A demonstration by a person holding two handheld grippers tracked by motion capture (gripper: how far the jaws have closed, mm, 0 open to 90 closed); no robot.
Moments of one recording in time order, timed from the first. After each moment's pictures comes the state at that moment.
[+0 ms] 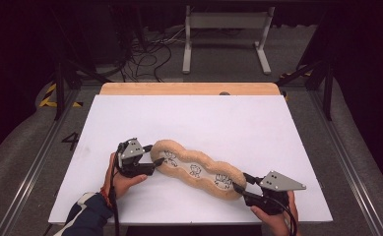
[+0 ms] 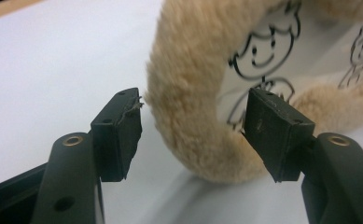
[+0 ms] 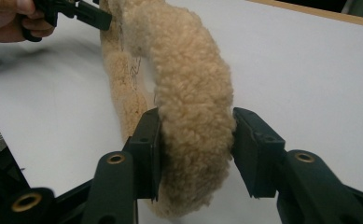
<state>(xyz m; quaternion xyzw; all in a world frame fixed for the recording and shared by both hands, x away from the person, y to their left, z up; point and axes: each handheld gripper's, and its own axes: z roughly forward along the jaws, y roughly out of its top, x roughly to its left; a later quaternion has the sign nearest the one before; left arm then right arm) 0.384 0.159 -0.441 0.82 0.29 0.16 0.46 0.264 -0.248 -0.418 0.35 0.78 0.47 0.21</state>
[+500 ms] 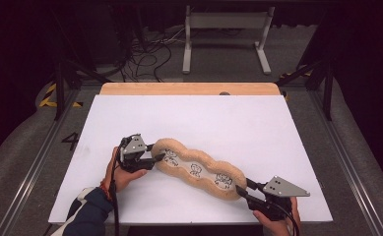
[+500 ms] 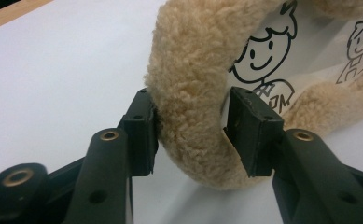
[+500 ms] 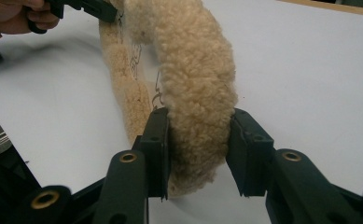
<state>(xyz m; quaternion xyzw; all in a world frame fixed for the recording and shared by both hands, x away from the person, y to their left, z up) 0.394 0.157 -0.438 0.85 0.24 0.15 0.45 0.253 -0.252 -0.423 0.37 0.77 0.47 0.21</state>
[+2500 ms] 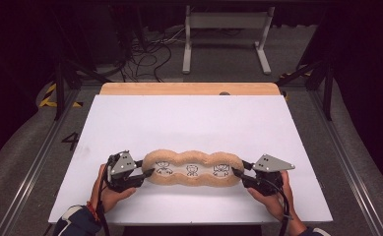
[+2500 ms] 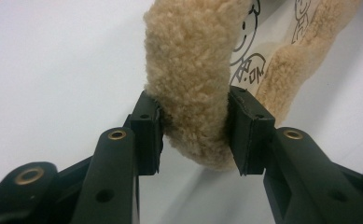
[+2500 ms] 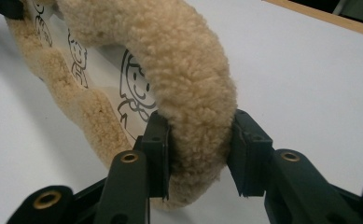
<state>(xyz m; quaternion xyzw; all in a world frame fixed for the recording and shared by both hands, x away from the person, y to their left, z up) 0.340 0.179 -0.438 0.85 0.26 0.16 0.43 0.312 -0.247 -0.419 0.34 0.81 0.43 0.22</state>
